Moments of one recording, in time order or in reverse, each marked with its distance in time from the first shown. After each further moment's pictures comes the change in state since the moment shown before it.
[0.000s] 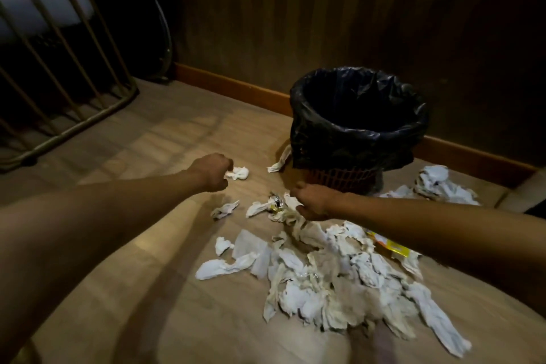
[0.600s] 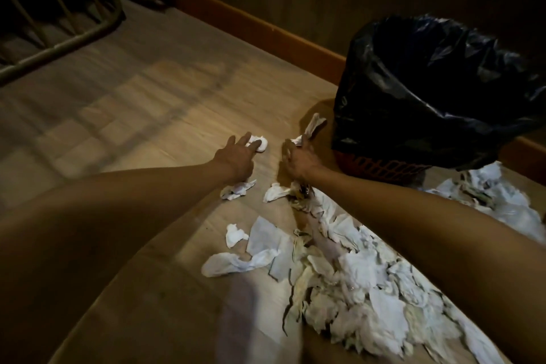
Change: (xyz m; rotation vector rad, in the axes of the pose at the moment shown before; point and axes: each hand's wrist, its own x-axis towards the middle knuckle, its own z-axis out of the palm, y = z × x) left_hand 0.096 -0.028 0.136 -0.259 -0.090 -0.023; right_hand 0.184 -0.012 0.053 0.298 0.049 0.438
